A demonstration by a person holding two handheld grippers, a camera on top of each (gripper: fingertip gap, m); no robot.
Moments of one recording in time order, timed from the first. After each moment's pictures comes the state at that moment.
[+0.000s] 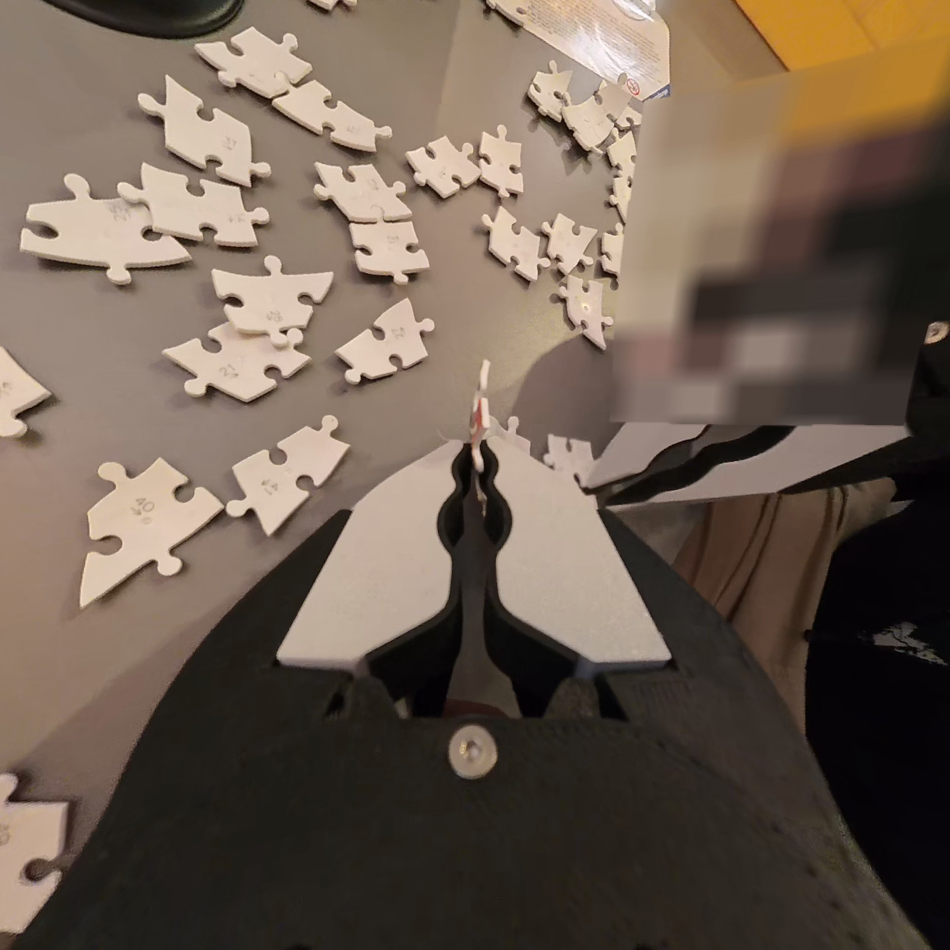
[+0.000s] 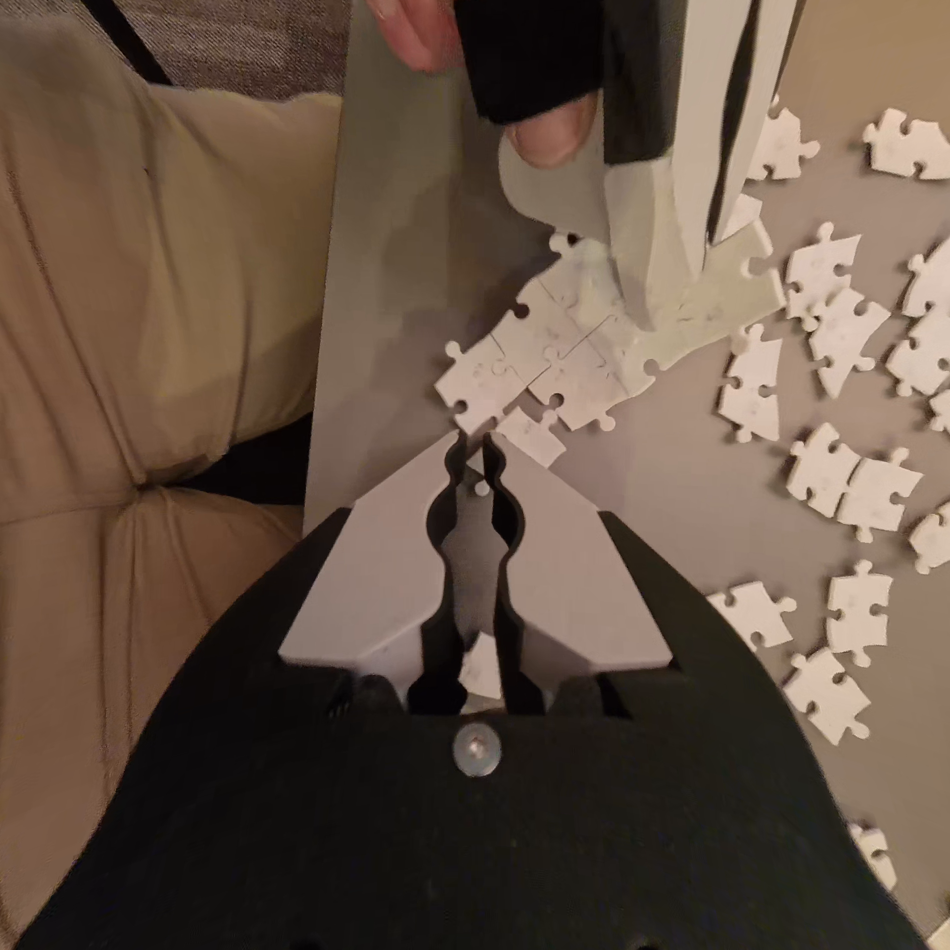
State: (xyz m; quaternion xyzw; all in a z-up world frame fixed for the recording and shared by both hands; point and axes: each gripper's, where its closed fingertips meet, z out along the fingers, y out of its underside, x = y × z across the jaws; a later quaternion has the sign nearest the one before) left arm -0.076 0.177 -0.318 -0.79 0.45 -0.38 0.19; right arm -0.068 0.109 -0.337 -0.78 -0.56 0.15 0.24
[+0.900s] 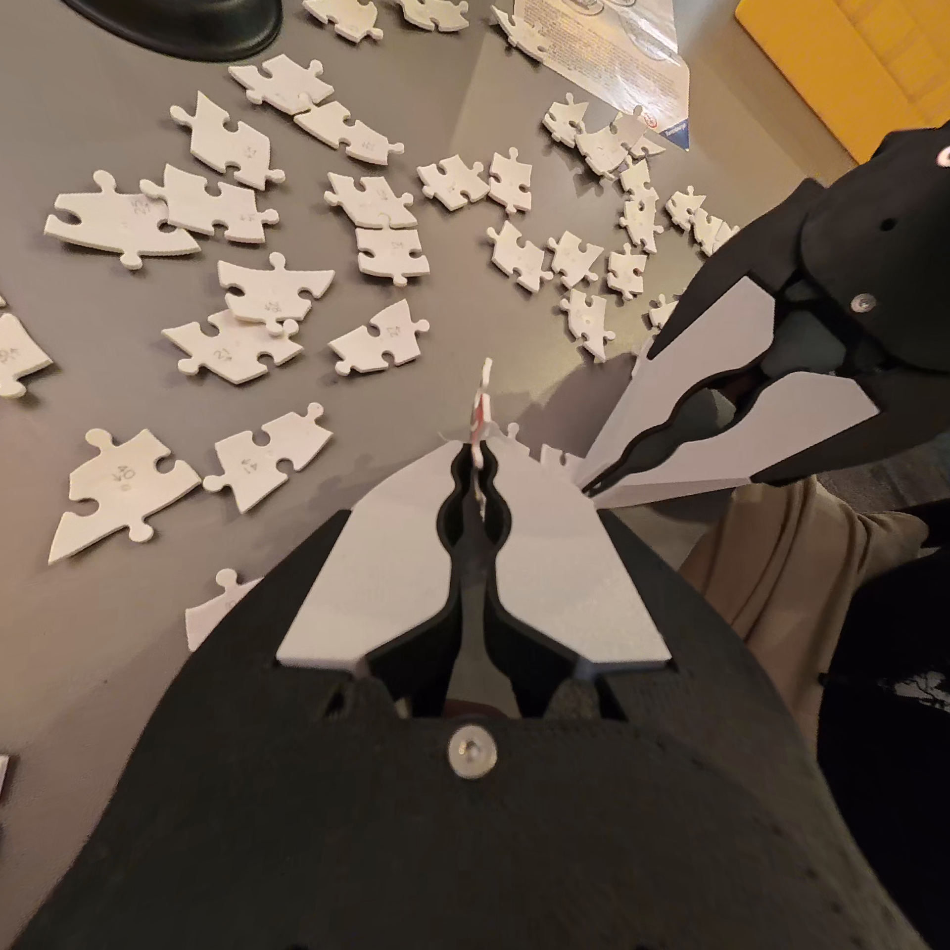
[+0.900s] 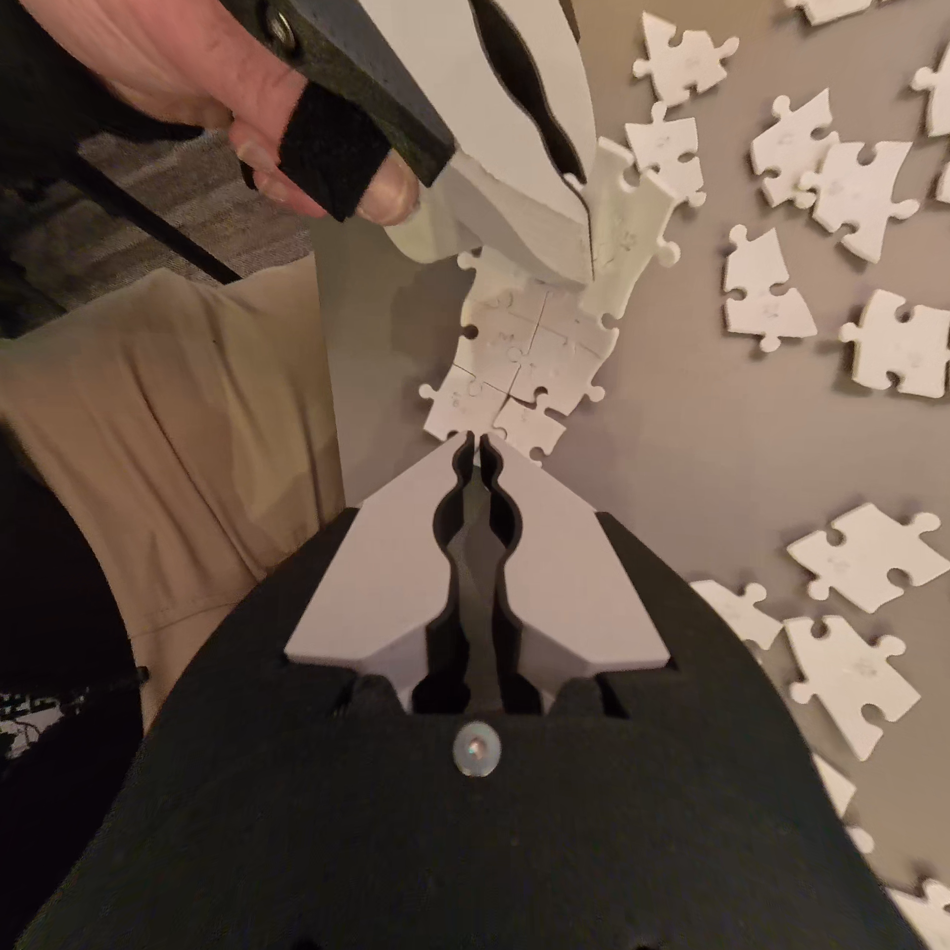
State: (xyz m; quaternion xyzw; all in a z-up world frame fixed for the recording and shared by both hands) left arm -0.074 0.171 -0.316 -0.80 0.42 -0.37 0.23; right arm -0.068 0.111 -0.335 -0.85 -0.40 0.26 0.25
